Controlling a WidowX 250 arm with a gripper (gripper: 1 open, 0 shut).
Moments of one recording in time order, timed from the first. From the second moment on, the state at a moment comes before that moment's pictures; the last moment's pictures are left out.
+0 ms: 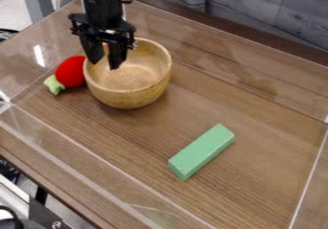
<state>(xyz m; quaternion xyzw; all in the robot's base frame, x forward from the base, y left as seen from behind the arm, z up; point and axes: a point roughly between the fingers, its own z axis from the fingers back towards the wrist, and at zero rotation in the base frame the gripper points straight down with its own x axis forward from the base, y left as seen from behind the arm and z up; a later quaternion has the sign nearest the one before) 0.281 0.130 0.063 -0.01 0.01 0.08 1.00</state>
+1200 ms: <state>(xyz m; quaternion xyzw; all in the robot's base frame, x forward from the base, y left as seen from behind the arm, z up) 0.270 0.173 0.069 -0.04 0.02 0.06 1.00</state>
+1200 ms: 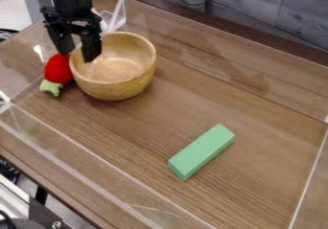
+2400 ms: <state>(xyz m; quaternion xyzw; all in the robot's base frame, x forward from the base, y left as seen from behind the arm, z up) 0.282 0.082 0.141 -0.04 -0.04 0.09 0.99</state>
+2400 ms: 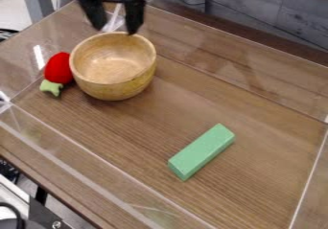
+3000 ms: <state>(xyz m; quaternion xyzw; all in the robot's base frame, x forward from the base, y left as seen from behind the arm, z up) 0.282 0.037 0.126 -0.03 -0.01 0.11 0.99</state>
